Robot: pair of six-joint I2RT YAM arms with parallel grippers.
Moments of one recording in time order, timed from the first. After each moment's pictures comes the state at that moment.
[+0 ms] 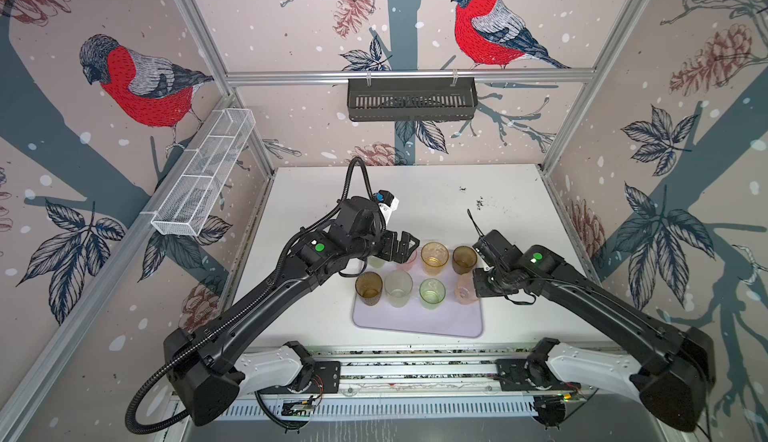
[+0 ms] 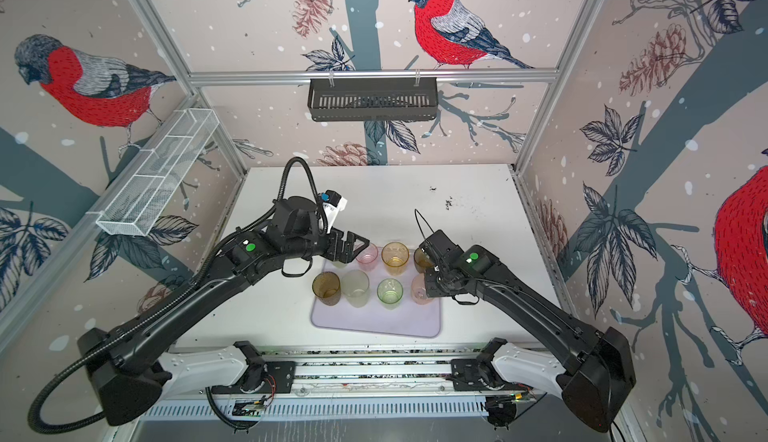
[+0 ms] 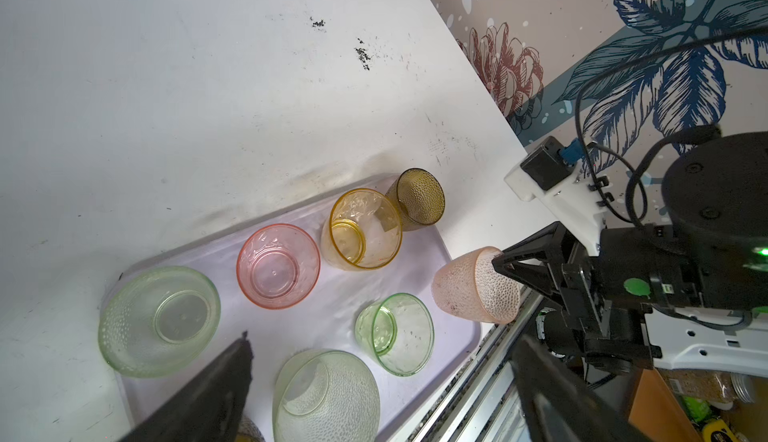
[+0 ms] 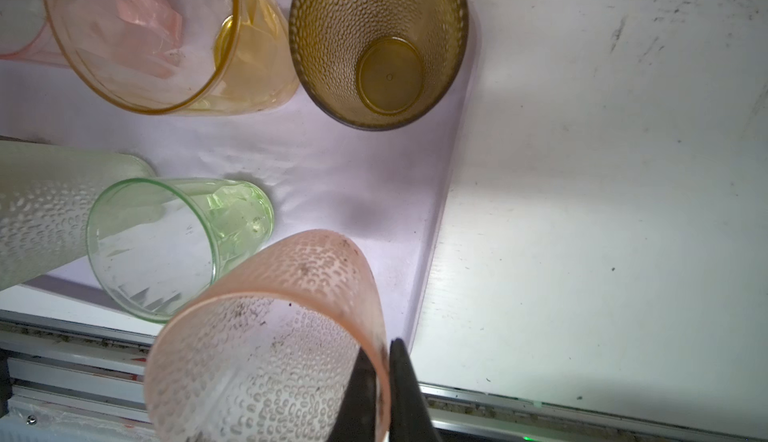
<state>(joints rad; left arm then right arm) -0.71 1.19 1.18 -0.62 0.23 -0.39 0.71 1.13 0.93 -1.05 0.03 0.58</state>
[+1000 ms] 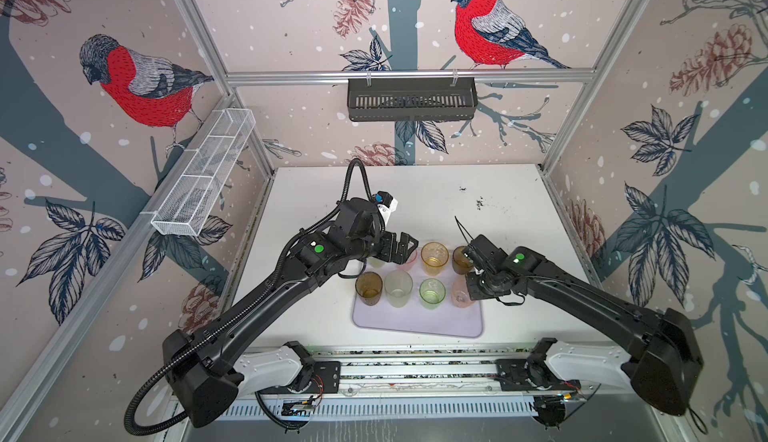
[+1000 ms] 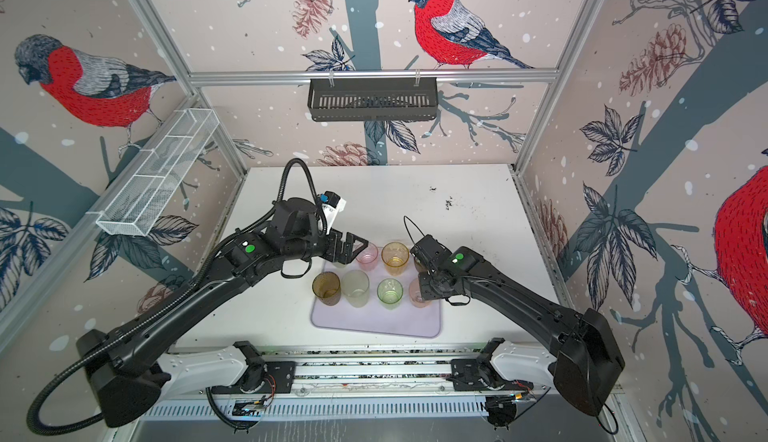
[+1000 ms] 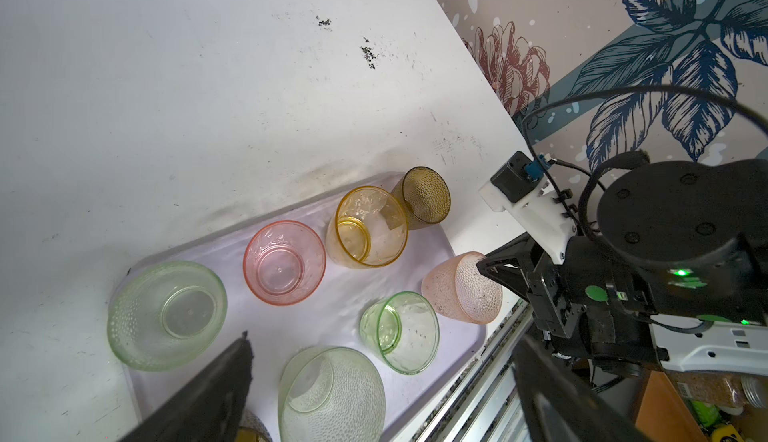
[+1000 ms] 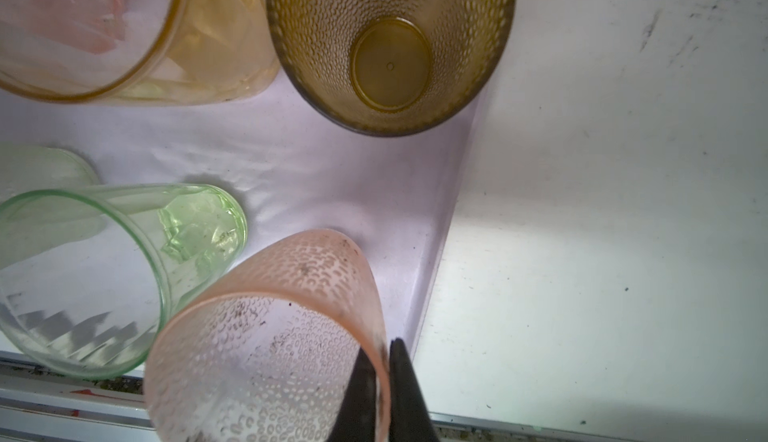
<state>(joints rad) -0.71 1.19 1.17 -0.62 0.21 -0.39 0.75 1.22 0.88 -0.98 0.08 0.58</state>
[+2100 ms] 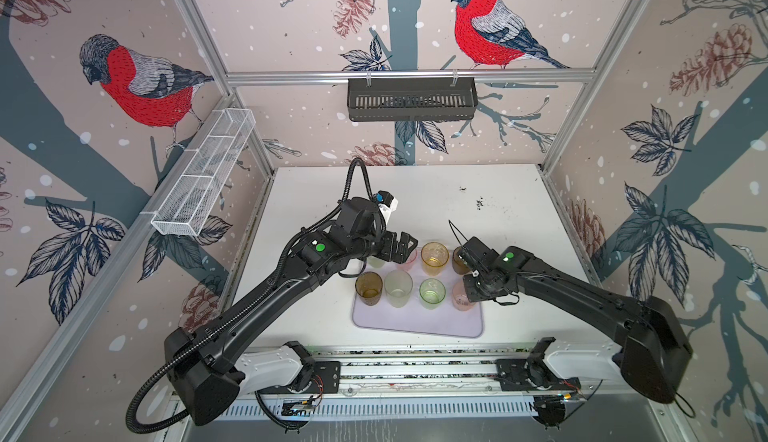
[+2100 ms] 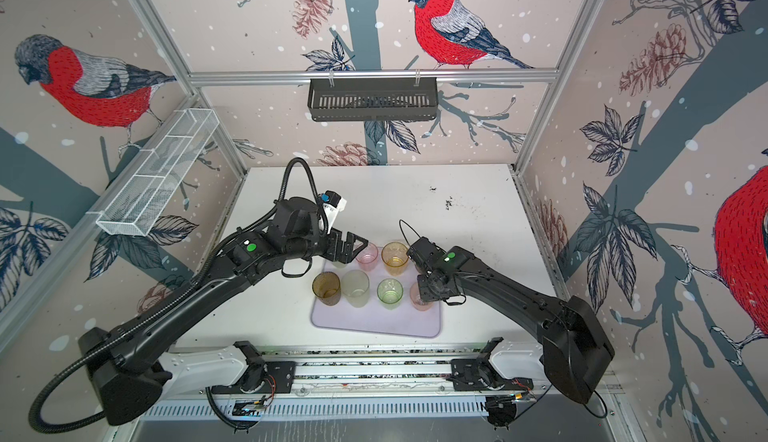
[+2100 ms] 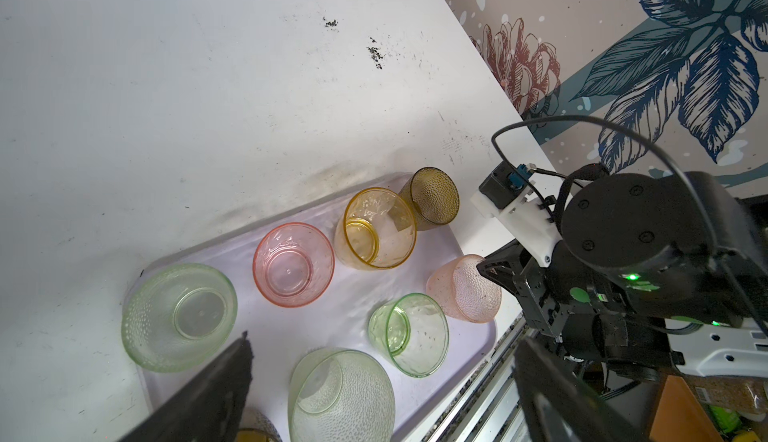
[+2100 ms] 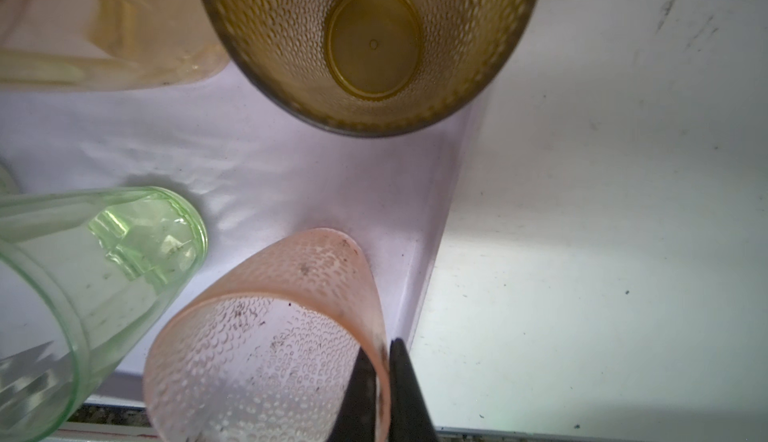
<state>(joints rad) -0.71 1.20 1.18 -0.62 0.20 -0.37 0.75 1.29 0.86 -0.96 0.10 0.58</state>
